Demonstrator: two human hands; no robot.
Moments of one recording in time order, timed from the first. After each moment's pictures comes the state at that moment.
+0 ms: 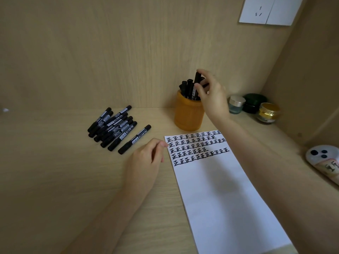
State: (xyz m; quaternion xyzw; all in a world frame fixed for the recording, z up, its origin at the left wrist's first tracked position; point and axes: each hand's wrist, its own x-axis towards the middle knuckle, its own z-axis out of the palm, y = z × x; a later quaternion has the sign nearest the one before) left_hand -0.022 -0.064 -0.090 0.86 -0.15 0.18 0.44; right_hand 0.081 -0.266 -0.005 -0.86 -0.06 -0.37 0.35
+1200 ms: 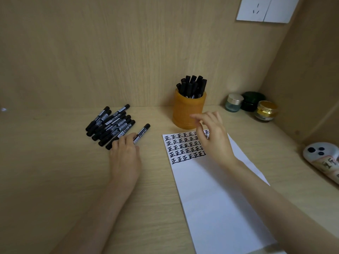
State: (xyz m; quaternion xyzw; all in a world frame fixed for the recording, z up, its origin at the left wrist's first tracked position) left_hand 0.005 -0.041 -0.107 0.95 -0.01 0.17 0.25; right_hand 0.001 -0.266 -0.070 -0.87 -0.16 -0.37 0.29
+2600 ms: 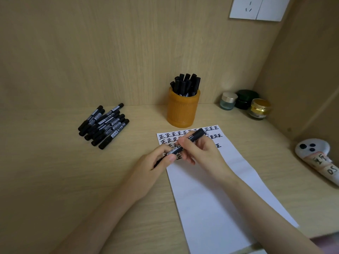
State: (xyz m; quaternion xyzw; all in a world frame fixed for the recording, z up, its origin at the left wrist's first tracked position) left_hand -0.040 -0.070 -0.077 0.80 -0.28 -0.04 0.54; right_hand -0.049 -0.239 -0.061 -0.72 -0.08 -0.05 0.68
